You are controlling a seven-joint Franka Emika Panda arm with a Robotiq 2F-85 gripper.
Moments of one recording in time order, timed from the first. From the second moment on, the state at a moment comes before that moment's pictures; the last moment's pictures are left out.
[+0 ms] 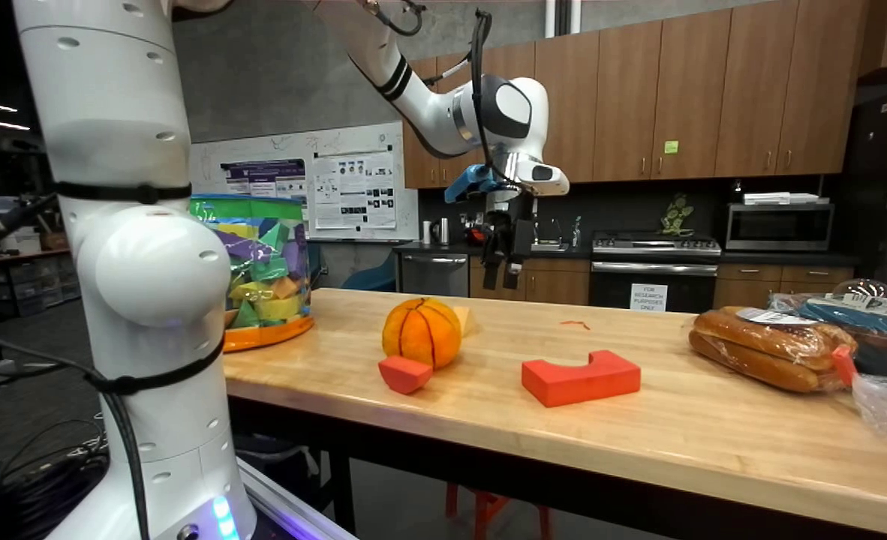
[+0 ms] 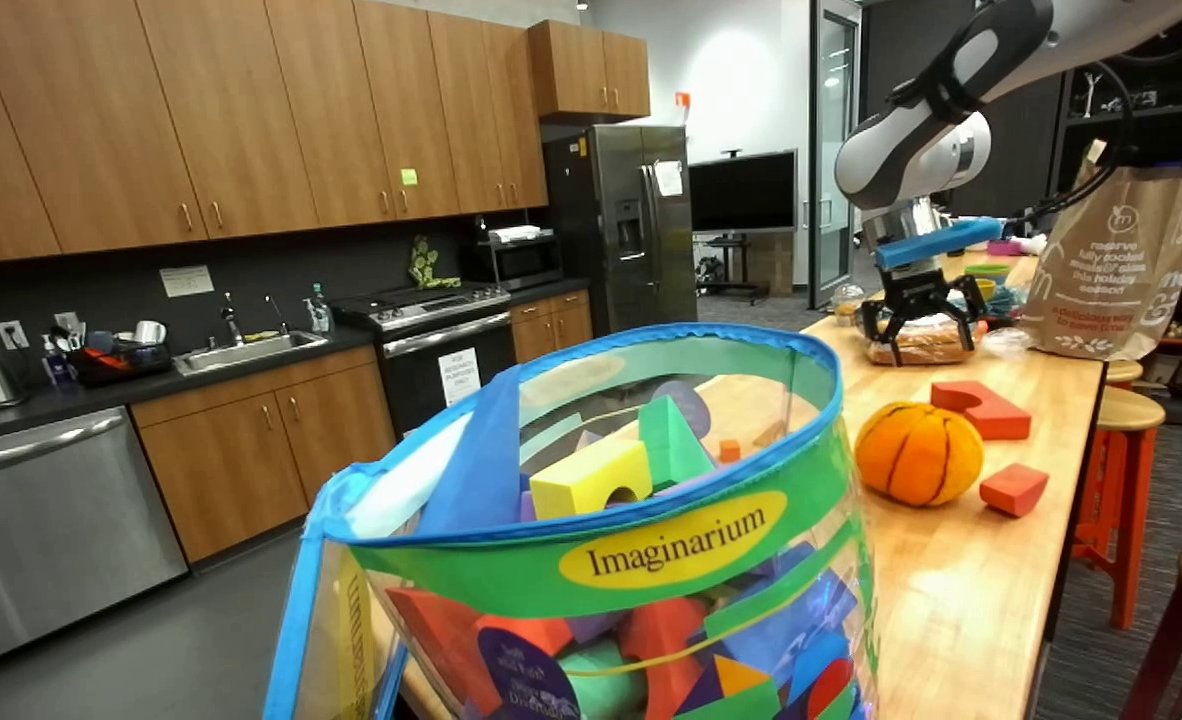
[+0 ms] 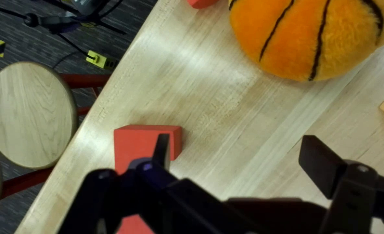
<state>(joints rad) -0.21 -0.04 -0.18 -2.15 -0.14 1.83 0.43</state>
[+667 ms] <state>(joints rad) -0.26 0.03 -0.26 -2.13 -0.18 1.86 0.62</state>
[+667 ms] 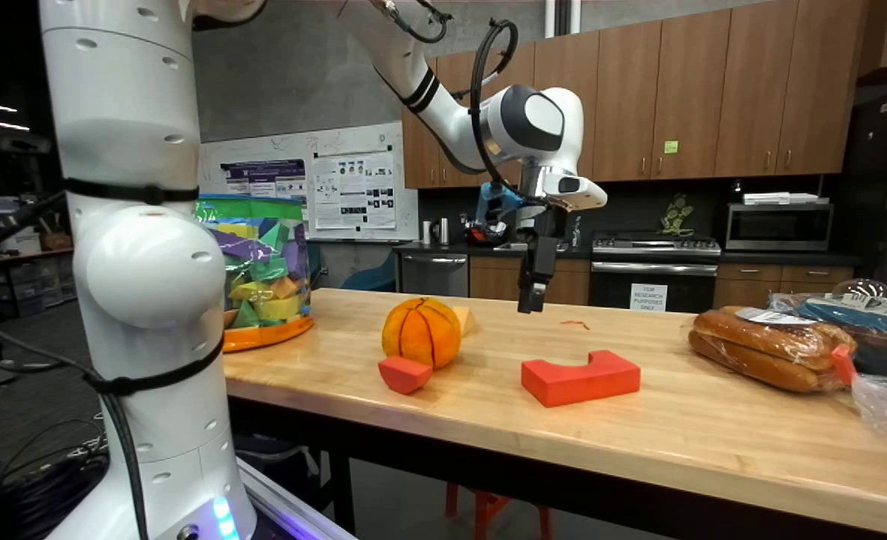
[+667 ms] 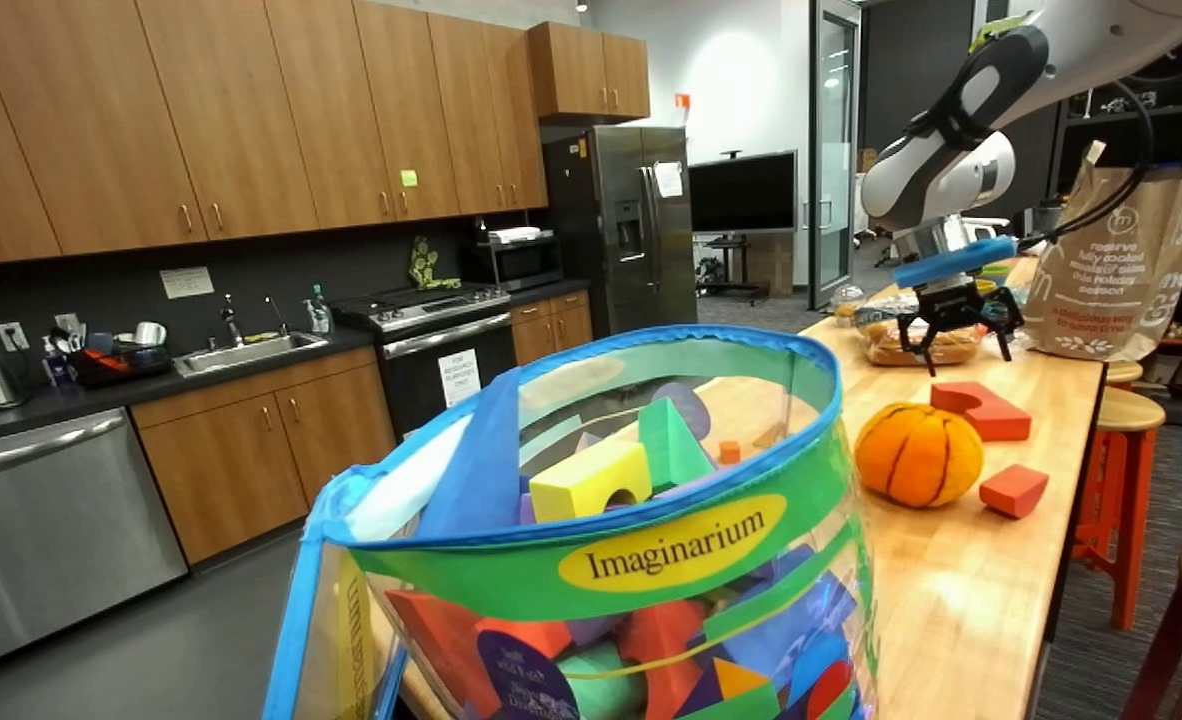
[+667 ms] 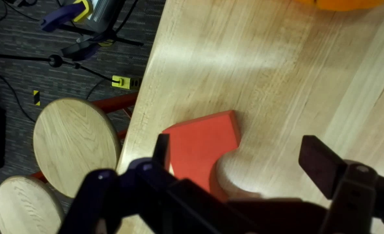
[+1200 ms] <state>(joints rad) -0.32 0.11 -0.34 -2.10 -0.15 1.93 0.56</state>
